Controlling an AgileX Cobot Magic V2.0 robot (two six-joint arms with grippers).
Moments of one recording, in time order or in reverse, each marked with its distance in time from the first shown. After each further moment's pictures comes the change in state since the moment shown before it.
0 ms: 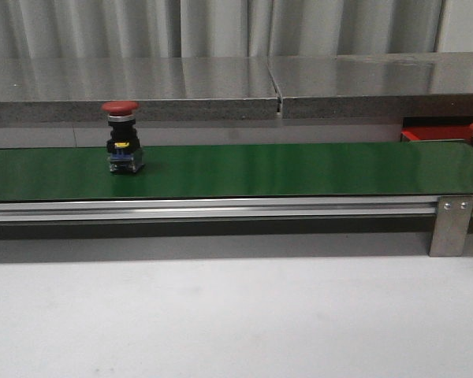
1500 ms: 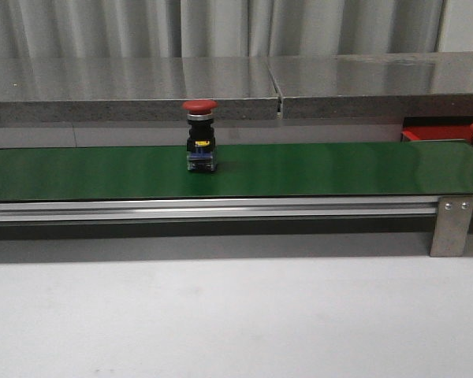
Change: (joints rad) left arm 0.000 0.000 0.000 0.000 0.002 0.000; right arm -0.352 0.211 0.221 0.082 -0.374 0.052
